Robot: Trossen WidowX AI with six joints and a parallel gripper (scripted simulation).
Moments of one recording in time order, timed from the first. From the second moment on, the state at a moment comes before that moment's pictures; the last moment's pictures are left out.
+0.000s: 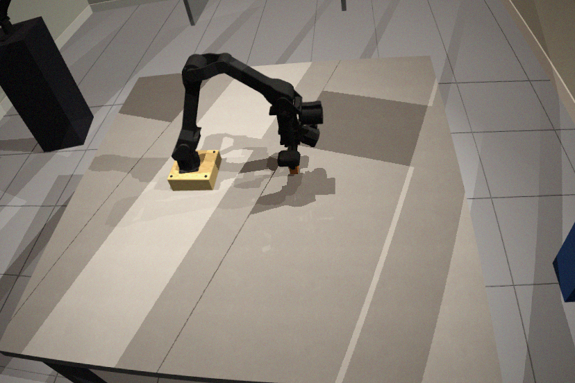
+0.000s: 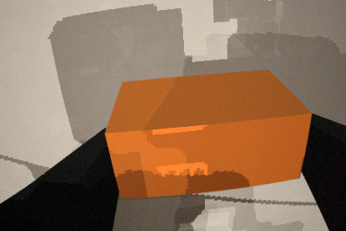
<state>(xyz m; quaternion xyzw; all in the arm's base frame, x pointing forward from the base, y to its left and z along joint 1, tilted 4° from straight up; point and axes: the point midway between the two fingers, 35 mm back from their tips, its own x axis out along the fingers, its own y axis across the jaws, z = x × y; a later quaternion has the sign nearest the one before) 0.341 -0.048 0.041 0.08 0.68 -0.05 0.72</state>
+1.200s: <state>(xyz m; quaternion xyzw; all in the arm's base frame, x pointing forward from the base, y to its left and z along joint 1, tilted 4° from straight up) 0.342 -0.047 0.043 0.07 0.50 -0.07 0.86</state>
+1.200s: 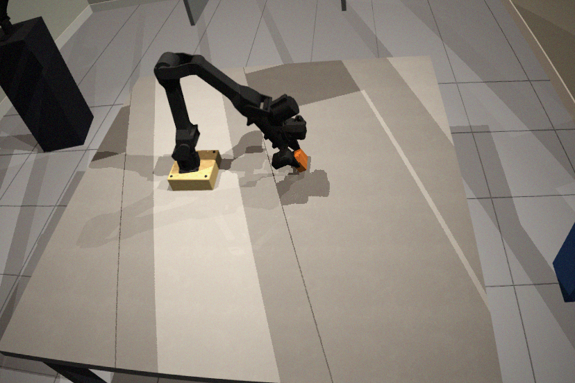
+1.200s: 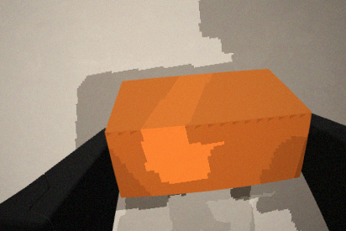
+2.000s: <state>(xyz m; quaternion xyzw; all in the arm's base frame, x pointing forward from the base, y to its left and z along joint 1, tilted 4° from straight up) 0.356 -0.048 0.024 0.06 0.37 -0.07 0.92</state>
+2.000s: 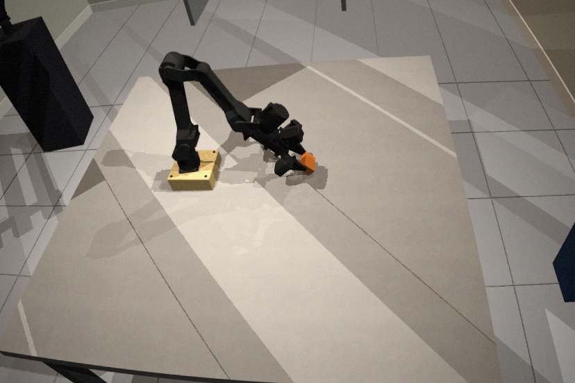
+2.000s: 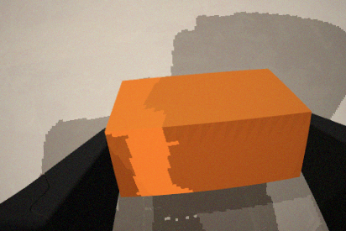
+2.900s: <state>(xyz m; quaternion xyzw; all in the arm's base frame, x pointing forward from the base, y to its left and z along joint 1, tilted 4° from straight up) 0.356 -0.046 0.007 0.04 0.20 -0.08 0.97</state>
